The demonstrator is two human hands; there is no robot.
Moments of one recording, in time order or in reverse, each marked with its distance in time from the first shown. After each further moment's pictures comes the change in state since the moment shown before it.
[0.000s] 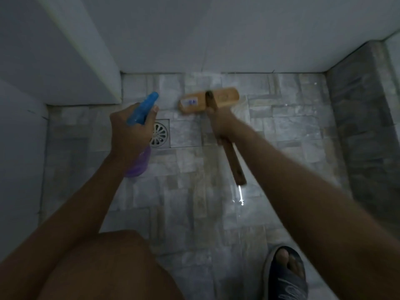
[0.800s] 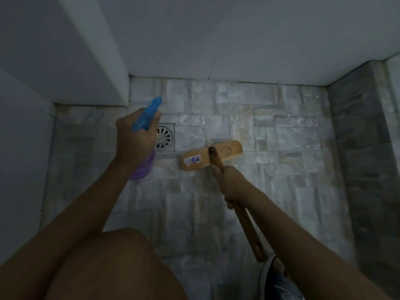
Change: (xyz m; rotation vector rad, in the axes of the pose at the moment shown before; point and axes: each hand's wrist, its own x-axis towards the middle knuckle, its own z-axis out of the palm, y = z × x) left_hand 0.000 -0.010 -0.010 0.008 0.006 0.028; right_hand -0.102 0.054 0.027 -0.013 -0.202 0.302
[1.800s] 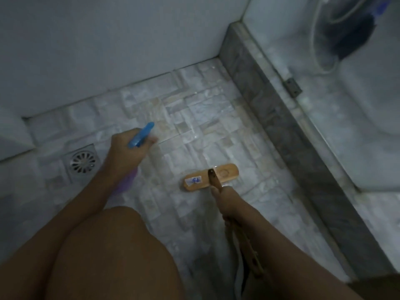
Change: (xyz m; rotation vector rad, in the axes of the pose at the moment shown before) left_hand -0.045 0.098 0.113 -0.120 -0.581 0.089; right_hand -0.075 0.184 -0.022 0.361 0.247 0.245
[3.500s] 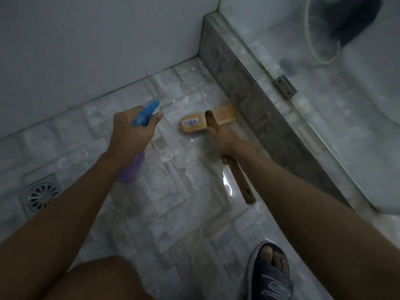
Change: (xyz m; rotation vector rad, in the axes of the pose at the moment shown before) left_hand 0.107 0.042 0.096 0.071 0.038 0.123; right_hand 0.120 -0.117 -0.137 -0.030 0.130 -0.363
